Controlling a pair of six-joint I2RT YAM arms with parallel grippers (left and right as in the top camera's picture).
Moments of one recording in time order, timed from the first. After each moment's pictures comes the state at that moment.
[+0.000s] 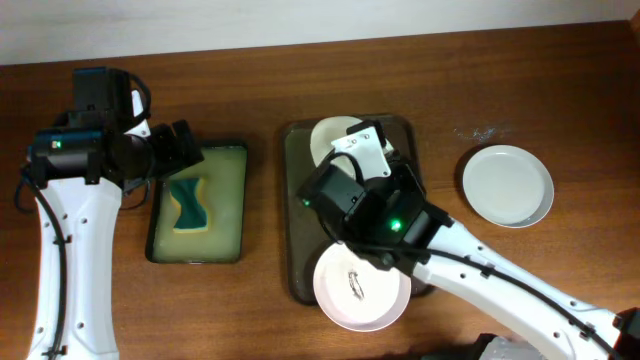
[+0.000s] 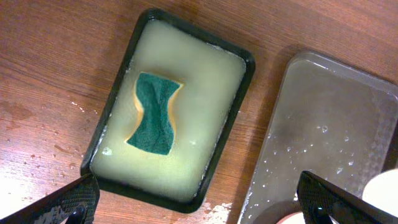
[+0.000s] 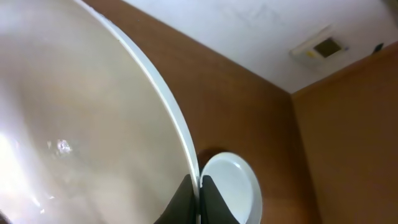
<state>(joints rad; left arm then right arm) 0.01 1.54 1.67 -1.26 0.05 -0.34 0.84 1.45 1.35 -0.99 0.98 0.30</state>
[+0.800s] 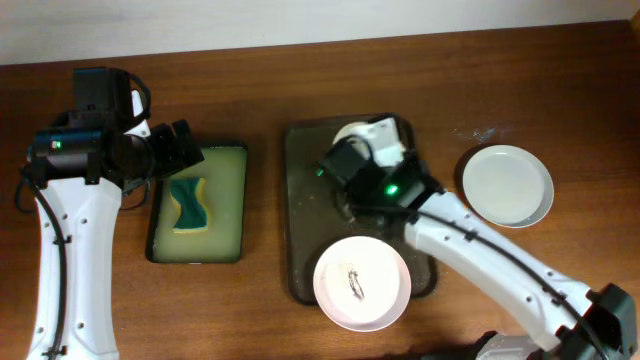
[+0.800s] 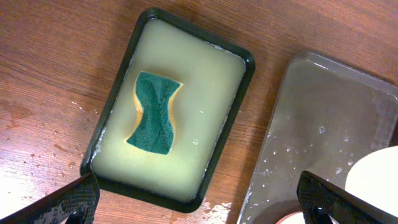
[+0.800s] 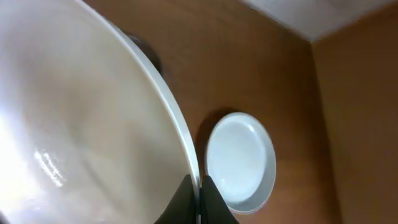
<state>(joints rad) 0.01 1.54 1.67 -1.26 0.05 -0.34 0.66 1.54 1.35 -1.06 0.82 0.40</state>
